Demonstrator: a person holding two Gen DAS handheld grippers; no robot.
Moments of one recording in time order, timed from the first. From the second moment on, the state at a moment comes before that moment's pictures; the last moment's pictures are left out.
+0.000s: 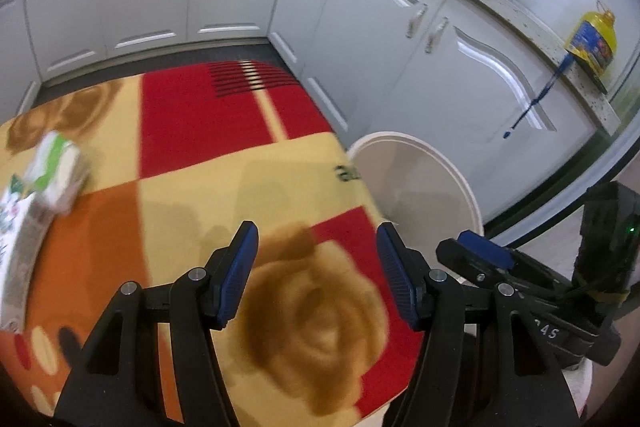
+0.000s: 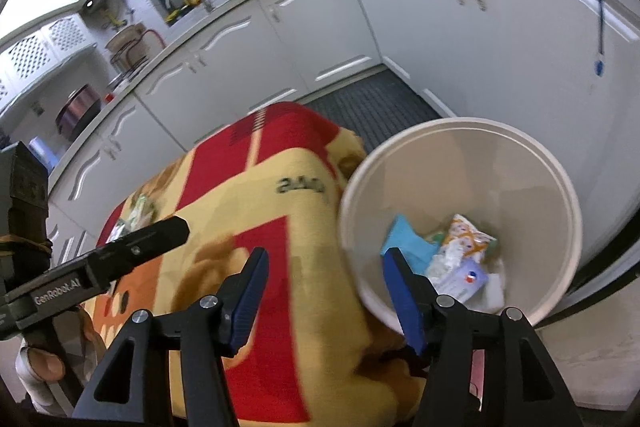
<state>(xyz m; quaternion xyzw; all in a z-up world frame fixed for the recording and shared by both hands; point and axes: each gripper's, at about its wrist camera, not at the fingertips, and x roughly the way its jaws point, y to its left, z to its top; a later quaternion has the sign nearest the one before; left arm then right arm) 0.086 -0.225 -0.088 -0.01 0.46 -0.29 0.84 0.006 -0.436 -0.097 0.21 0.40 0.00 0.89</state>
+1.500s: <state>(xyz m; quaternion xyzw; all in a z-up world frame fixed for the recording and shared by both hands) 0.147 -0.037 -0.121 0.05 0.50 -0.20 0.84 0.093 -0.259 -0.101 0.12 0.45 0.14 0.87</state>
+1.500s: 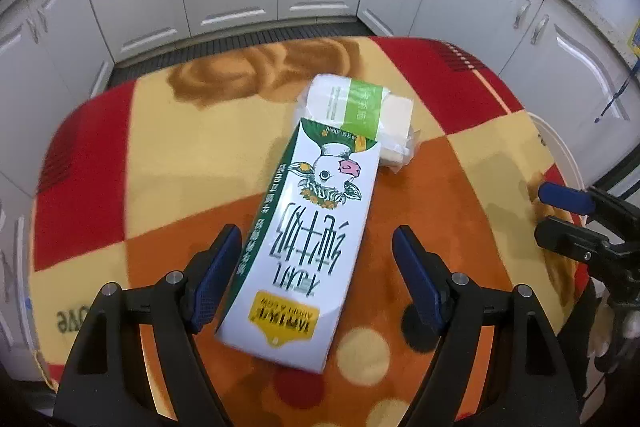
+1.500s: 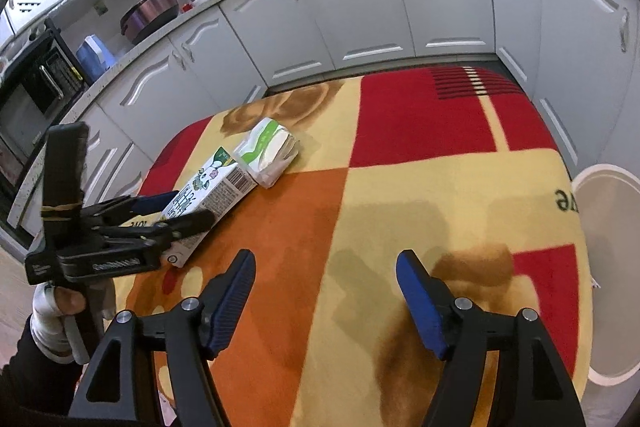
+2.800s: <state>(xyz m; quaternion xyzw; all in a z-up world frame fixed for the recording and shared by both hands) 0.140 0.026 -0.121 -0.07 0.51 -0.13 0.85 0.156 -0.205 -0.104 0.00 0.43 0.23 0.87</state>
